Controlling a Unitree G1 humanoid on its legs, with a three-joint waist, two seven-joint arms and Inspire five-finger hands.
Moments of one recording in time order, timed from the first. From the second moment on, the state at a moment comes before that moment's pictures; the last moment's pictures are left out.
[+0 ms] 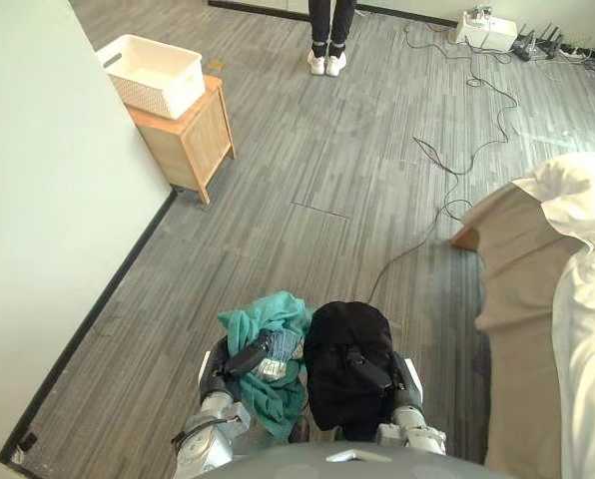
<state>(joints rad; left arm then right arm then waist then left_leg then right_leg) 0.43 0.01 -0.12 0.22 -0.46 -0.11 0.05 0.48 0.04 0.11 0.22 0.04 -0.07 -0.06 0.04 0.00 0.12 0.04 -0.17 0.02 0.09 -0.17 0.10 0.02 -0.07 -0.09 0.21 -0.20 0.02</state>
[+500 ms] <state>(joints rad) 0.38 -0.06 -0.06 0.46 -0.46 -0.08 0.06 0.47 0.04 0.12 0.34 0.05 -0.06 -0.05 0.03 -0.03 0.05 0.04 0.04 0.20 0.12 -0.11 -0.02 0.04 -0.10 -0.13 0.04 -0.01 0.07</state>
